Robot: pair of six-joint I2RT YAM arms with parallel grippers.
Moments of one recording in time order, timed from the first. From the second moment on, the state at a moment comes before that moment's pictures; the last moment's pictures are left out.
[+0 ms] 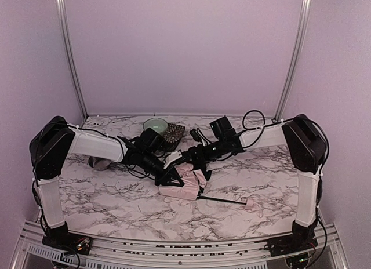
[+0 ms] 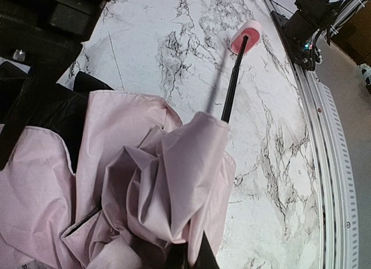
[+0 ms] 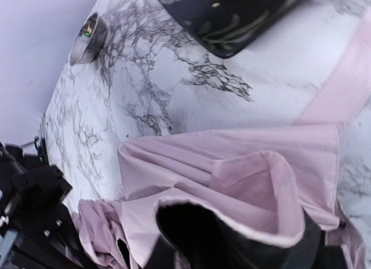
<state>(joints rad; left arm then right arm) -0.78 1.95 1.19 -0.17 0.72 0.31 0.60 2.04 1.30 -0.08 -0.64 0.34</state>
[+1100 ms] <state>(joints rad) -0.76 2.04 1.36 -0.28 0.80 0.19 0.60 2.11 1.03 0.34 -0.83 0.50</state>
